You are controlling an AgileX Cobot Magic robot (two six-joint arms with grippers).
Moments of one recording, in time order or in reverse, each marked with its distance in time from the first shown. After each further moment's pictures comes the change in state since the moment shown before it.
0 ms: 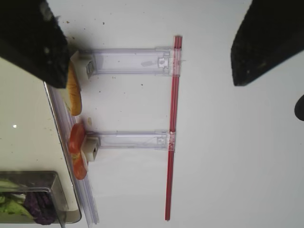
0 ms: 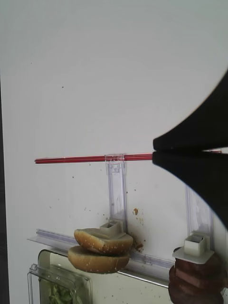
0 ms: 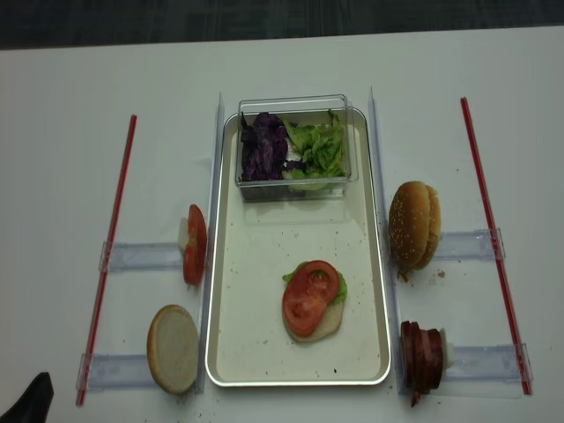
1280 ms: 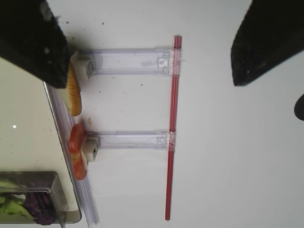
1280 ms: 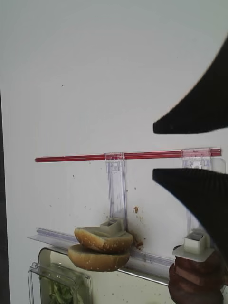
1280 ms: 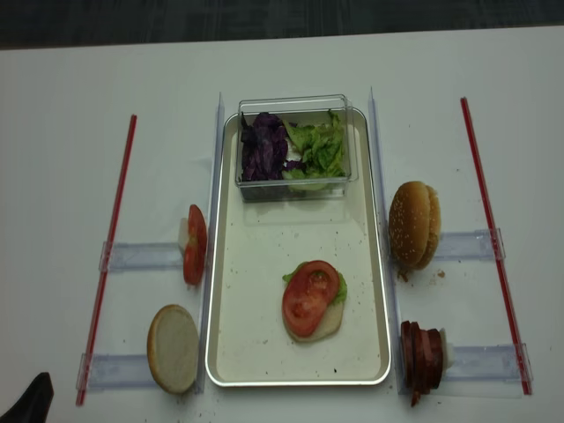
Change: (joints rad) left arm 0.000 0.000 0.000 0.000 0.000 0.002; right arm 0.000 0.000 0.000 0.004 0.000 0.004
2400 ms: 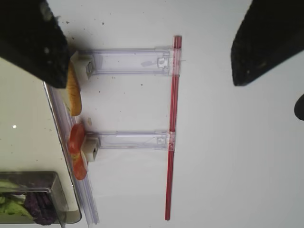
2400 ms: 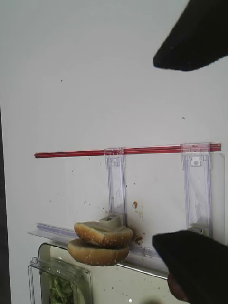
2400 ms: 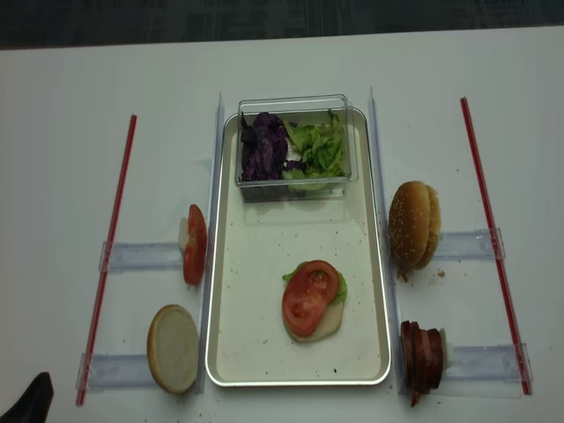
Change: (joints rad) left arm 0.000 0.000 0.000 0.000 0.000 0.000; right arm 0.000 0.000 0.000 0.017 0.000 0.000
